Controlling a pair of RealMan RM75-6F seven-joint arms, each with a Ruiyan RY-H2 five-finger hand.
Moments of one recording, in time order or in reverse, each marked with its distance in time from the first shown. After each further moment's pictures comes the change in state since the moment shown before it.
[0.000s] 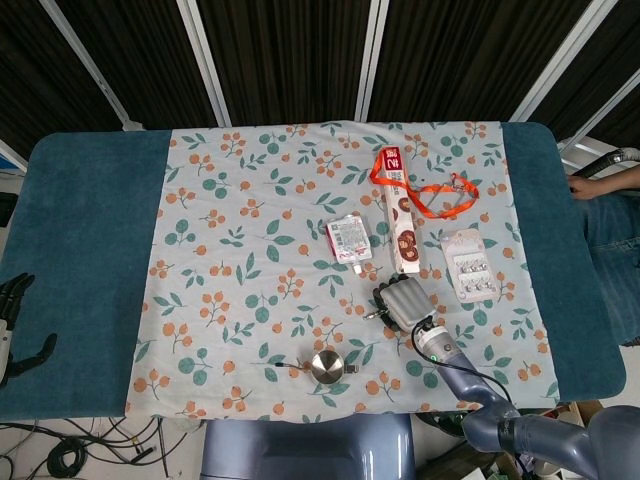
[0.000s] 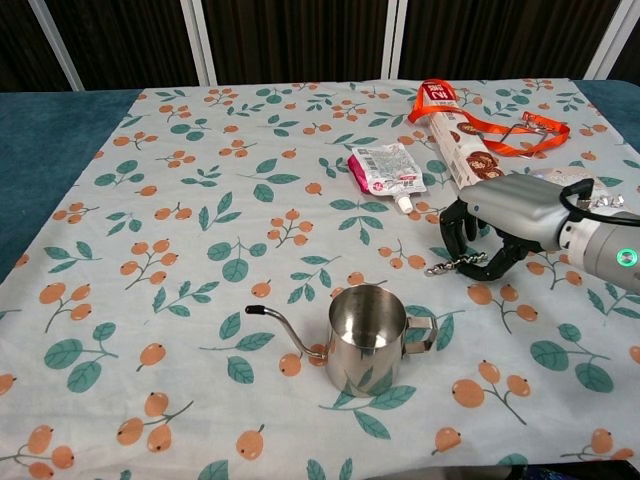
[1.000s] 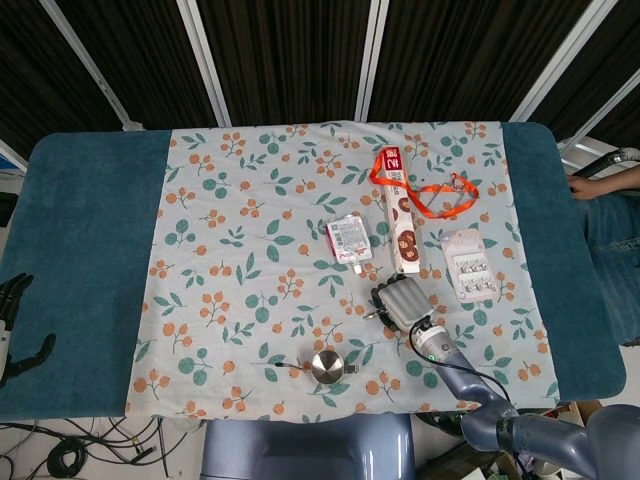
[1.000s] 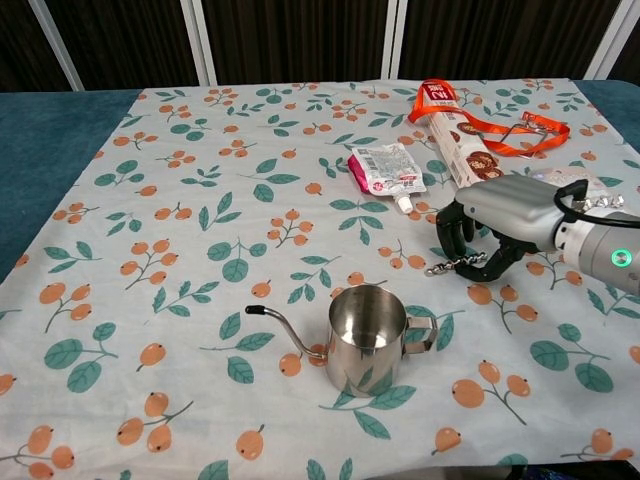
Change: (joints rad) left arm 0.002 0.002 0.000 0.001 -0.002 0.001 -0.001; right arm 0.006 -0.006 -0.002 0.001 0.007 -0.023 -0.018
